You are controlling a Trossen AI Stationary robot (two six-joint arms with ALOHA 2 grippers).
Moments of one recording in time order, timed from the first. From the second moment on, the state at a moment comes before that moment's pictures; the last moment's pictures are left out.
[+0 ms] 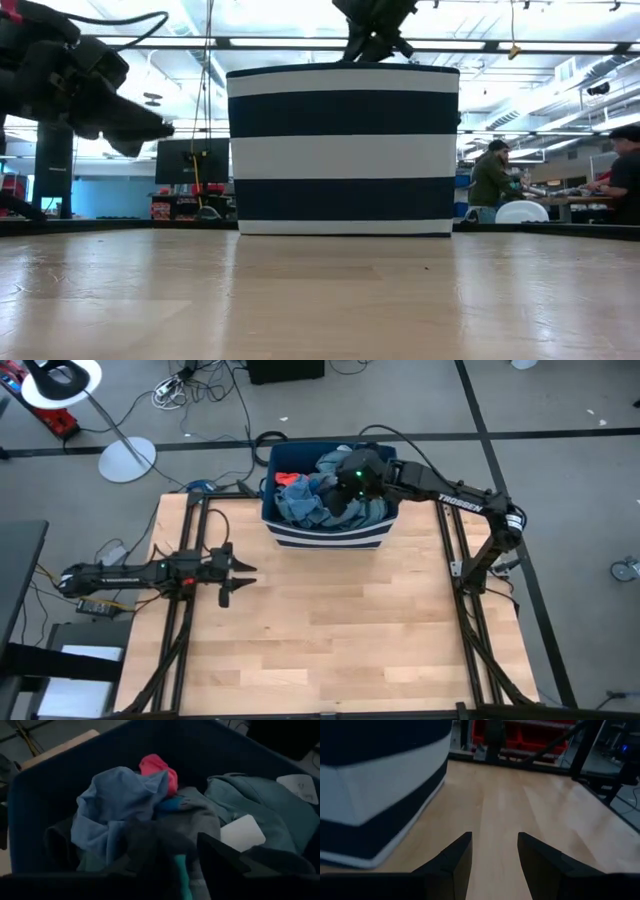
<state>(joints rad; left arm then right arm) 0.08 0.20 0.01 0.02 0.05 -0.12 -0.32 1.67 1.78 -0.79 0.32 0.28</state>
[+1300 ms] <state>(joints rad) 0.08 0.03 0.01 0.02 0.05 -0.14 0.40 1.25 1.08 -0.72 0.63 0.60</state>
